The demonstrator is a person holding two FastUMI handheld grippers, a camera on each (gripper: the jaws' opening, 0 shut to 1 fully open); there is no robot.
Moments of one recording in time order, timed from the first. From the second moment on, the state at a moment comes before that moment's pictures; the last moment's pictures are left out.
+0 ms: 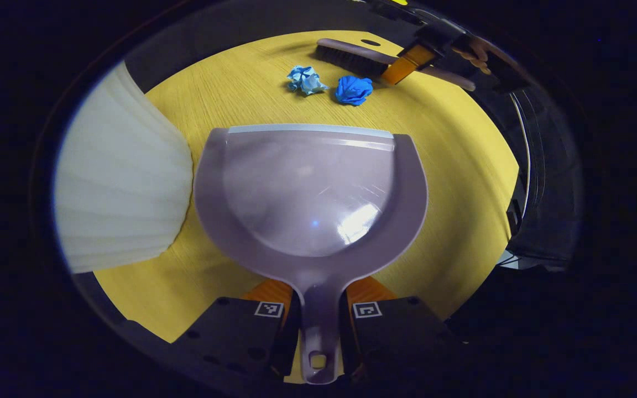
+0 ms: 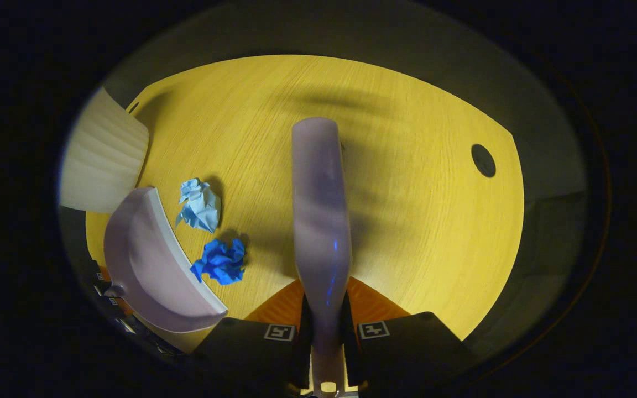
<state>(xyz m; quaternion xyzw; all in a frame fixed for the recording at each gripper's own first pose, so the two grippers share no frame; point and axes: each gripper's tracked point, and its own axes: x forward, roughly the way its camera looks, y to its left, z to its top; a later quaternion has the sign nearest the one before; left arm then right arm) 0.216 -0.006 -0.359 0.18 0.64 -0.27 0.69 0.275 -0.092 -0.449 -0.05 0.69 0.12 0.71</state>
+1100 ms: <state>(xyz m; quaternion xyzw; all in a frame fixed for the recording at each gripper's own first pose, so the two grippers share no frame) 0.231 -0.013 -0.364 0.14 0.62 -0.32 0.70 0.216 -0.042 -0.431 -0.05 0.70 0.26 0.66</state>
